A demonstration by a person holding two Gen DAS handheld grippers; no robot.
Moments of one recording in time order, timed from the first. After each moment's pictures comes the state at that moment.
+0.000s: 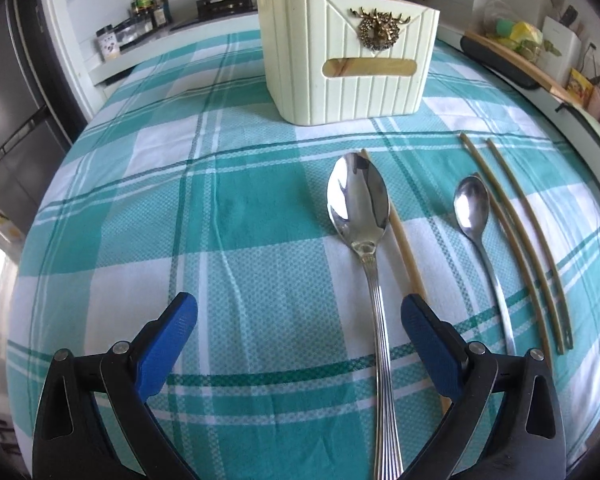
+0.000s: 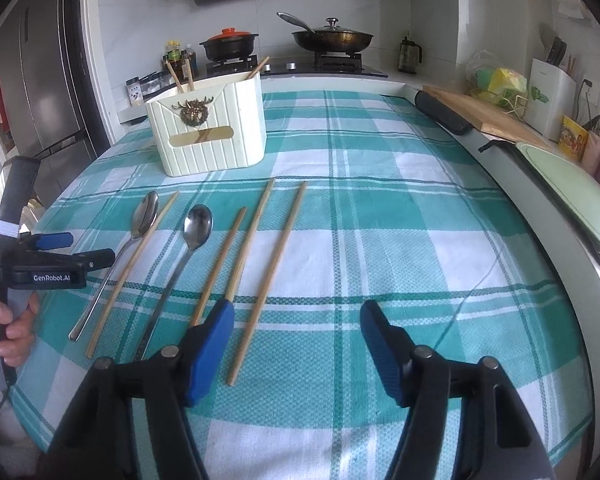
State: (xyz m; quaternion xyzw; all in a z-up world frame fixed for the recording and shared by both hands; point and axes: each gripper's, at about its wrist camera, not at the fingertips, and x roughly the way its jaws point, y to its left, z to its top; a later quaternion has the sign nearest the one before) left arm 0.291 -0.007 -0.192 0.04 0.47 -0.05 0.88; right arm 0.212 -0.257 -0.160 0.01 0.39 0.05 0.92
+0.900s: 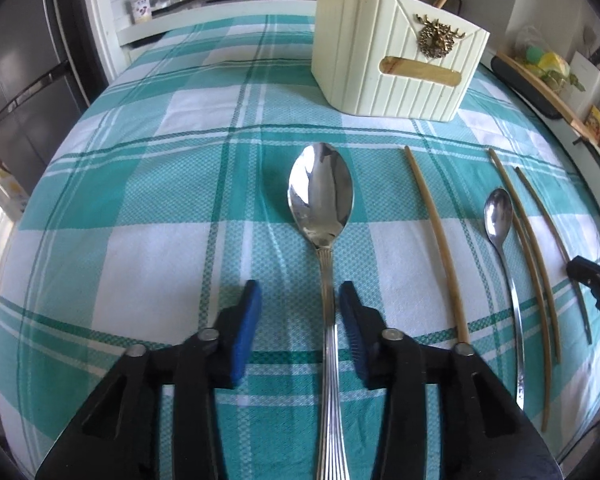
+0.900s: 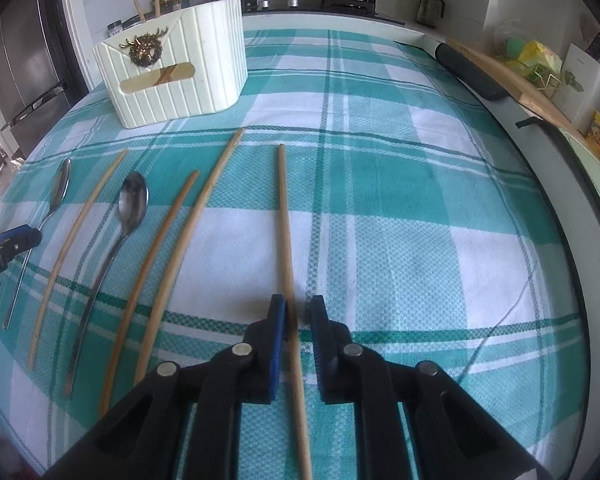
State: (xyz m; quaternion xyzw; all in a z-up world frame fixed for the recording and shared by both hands) left arm 0.288 0.030 -0.193 -0.02 0.49 -0.03 0.87; right arm 0.276 -0.269 -0.194 -0.03 0.49 0.06 0.87
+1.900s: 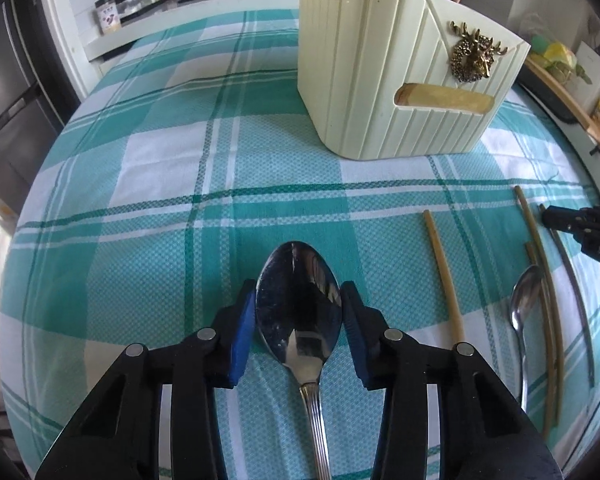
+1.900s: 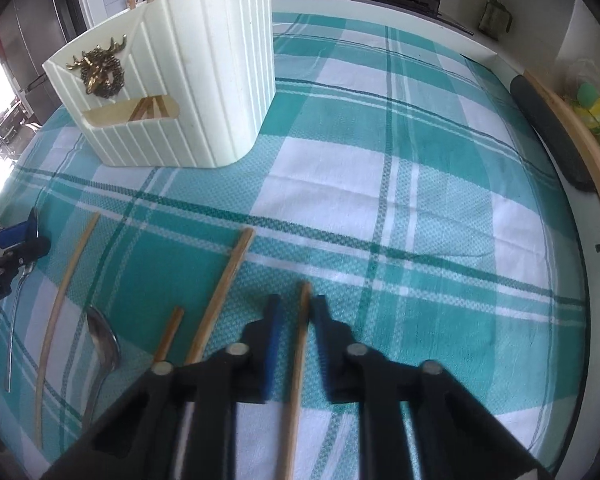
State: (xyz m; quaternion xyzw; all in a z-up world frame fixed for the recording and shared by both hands) left arm 0.371 0.019 -0.198 0.00 0.51 -0.04 0.86; right arm 0.409 -0.238 -0.192 -0.06 0.52 0.11 0.84
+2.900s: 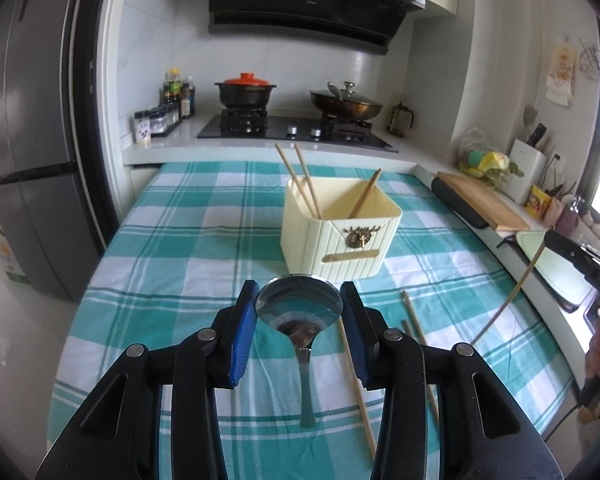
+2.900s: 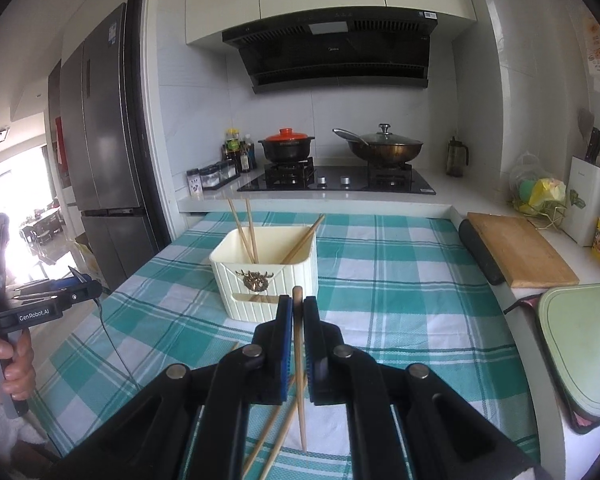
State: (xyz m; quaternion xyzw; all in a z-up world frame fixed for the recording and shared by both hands) left arm 0.245 0.043 -0.030 -0.05 0.30 -0.08 0.95; right arm 0.232 -0.260 -0.009 0.02 0.22 0.14 0.96
